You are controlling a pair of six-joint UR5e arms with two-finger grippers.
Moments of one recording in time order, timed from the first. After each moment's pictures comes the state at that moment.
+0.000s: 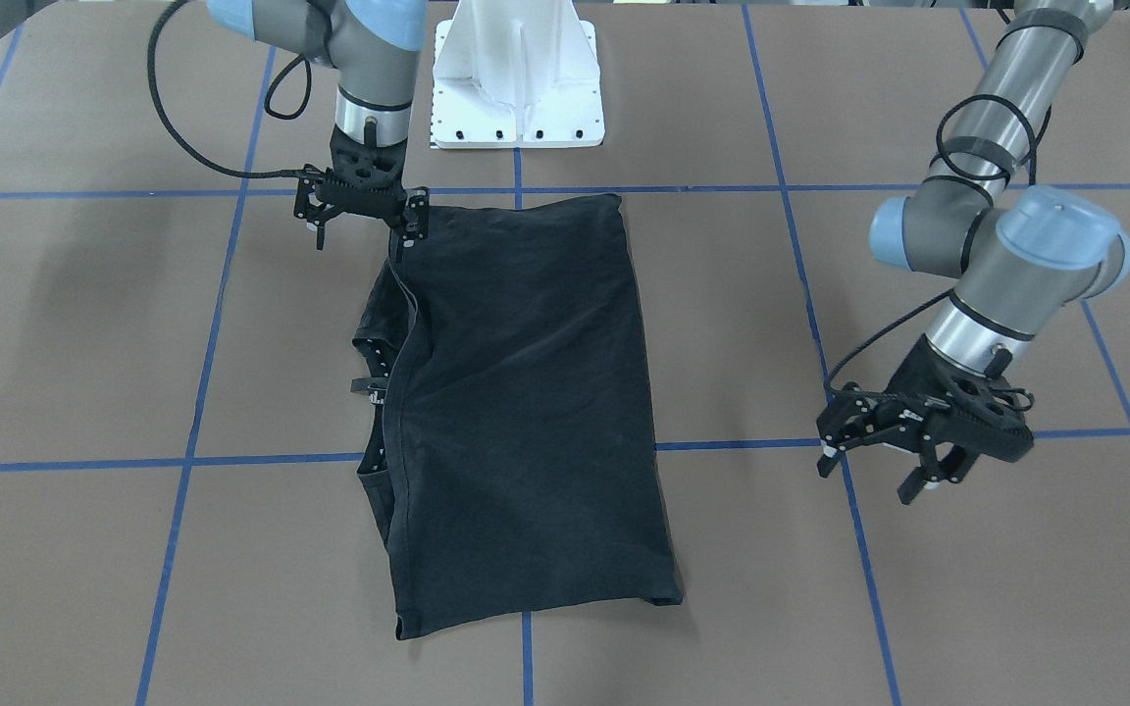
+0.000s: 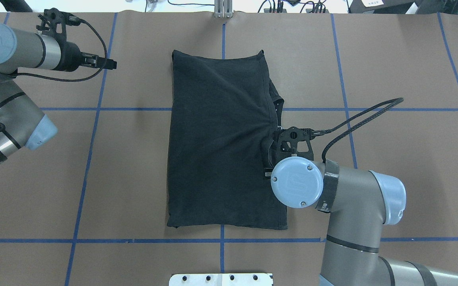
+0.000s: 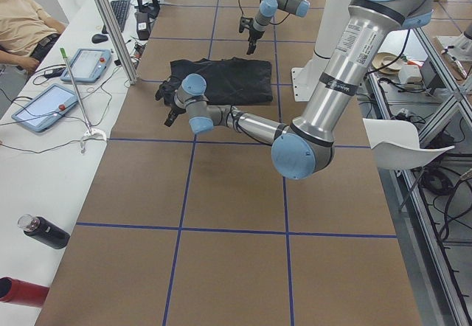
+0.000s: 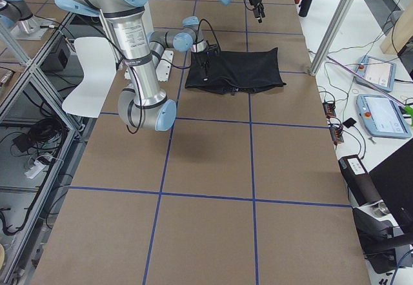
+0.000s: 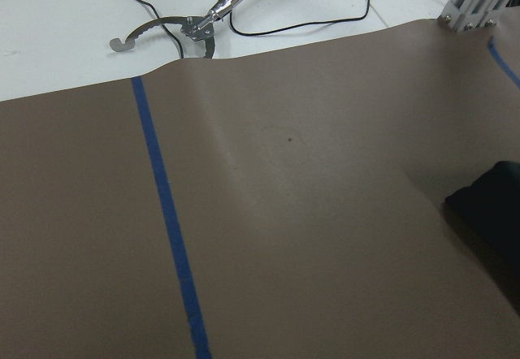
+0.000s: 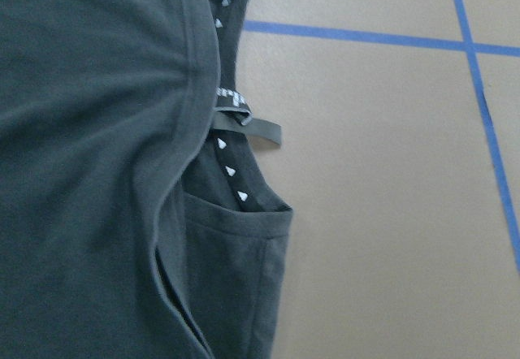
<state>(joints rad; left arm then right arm) -0.92 -2.00 -1.41 -2.48 -1.93 -0.86 0.34 -1.10 2.00 -1.83 1.45 1.34</state>
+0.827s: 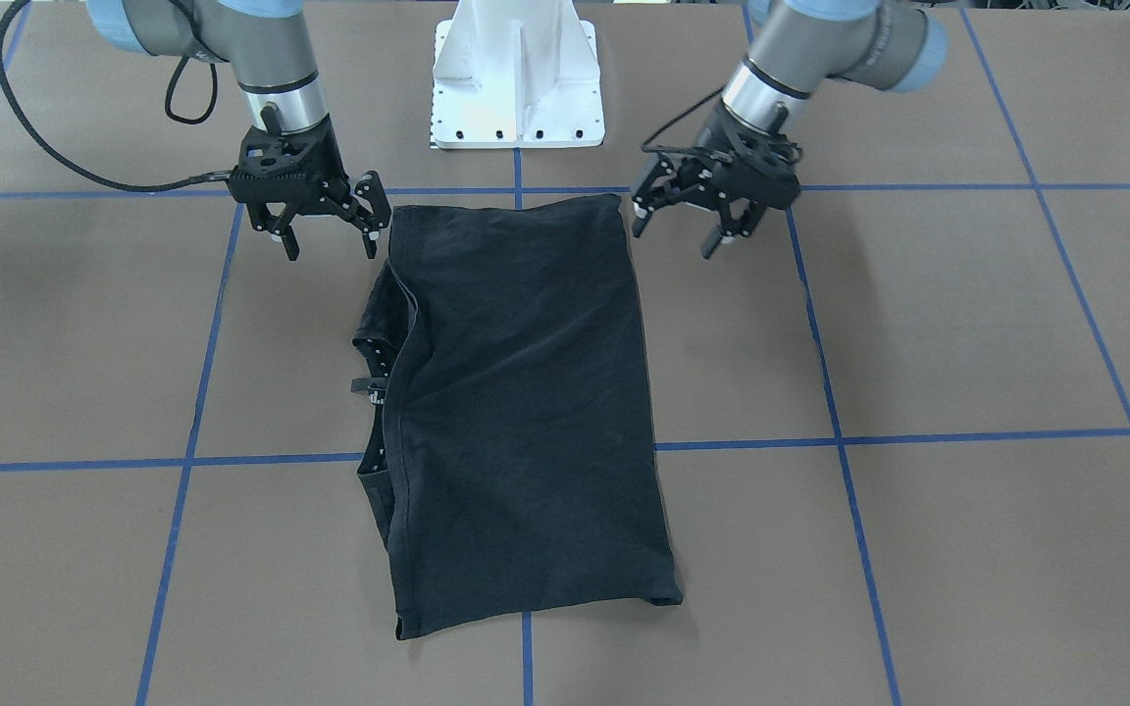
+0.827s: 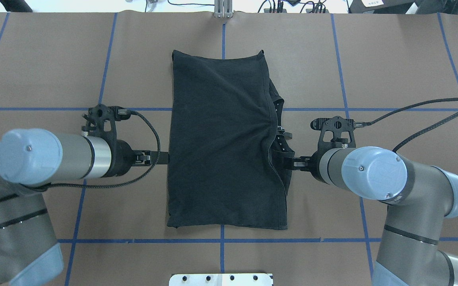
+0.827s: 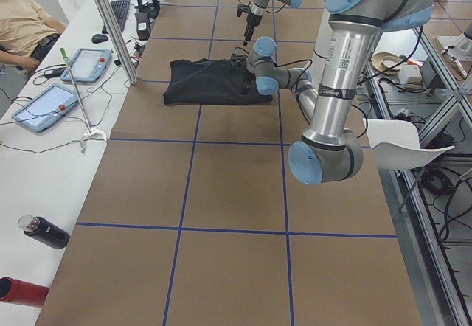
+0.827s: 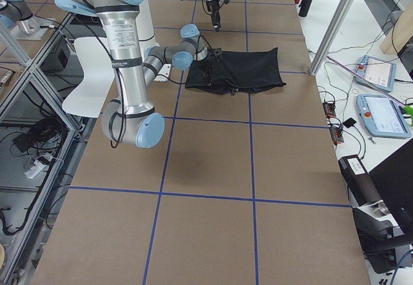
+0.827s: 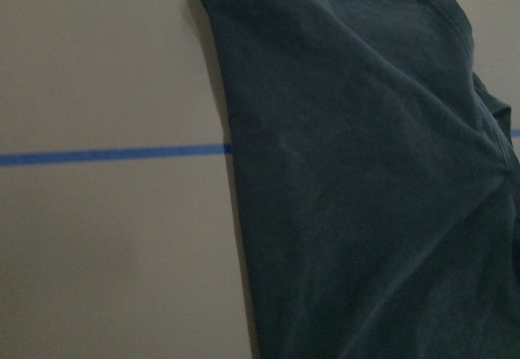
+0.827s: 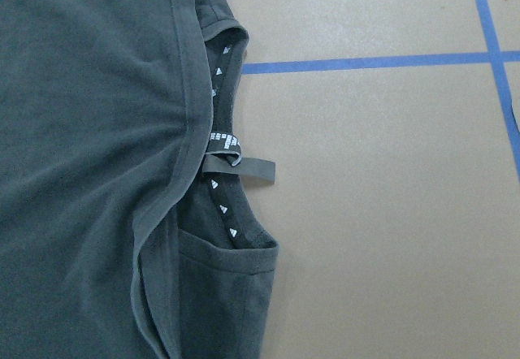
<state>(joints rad) -0.44 -1.83 -2.02 -2.05 -1.70 -1.32 0.42 -1.34 2.08 -1.45 1.54 1.32</state>
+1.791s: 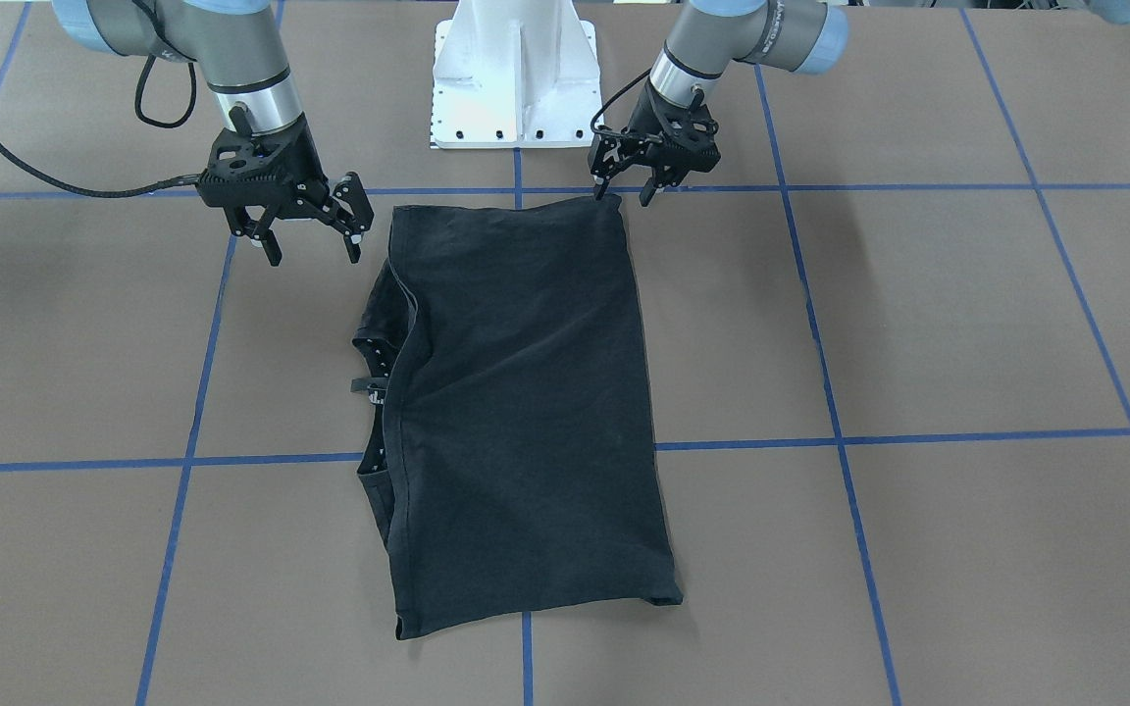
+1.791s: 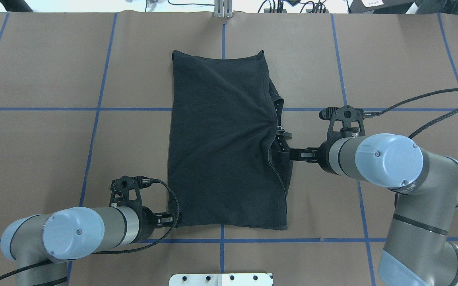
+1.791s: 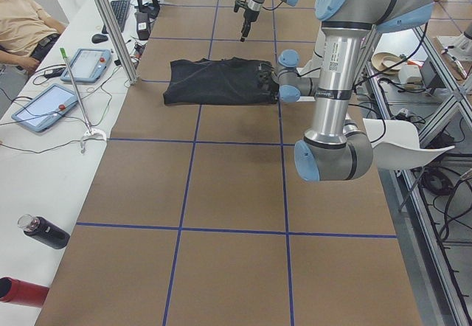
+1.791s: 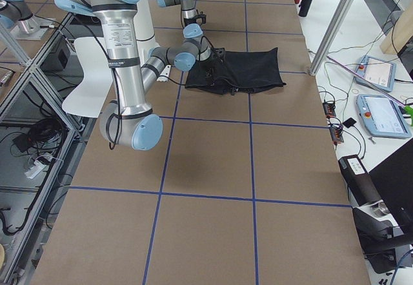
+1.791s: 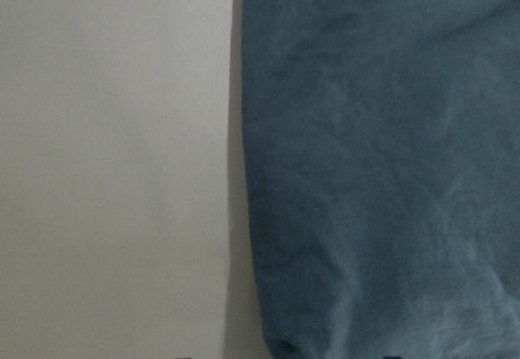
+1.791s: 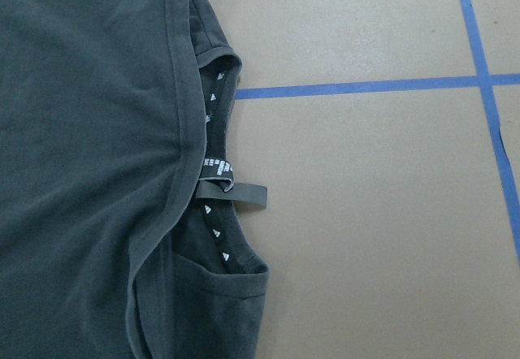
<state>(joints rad) -0.20 -1.81 -1.96 -2.05 -1.58 -1.53 0.46 -1.35 2.09 -1.43 1.57 1.29</state>
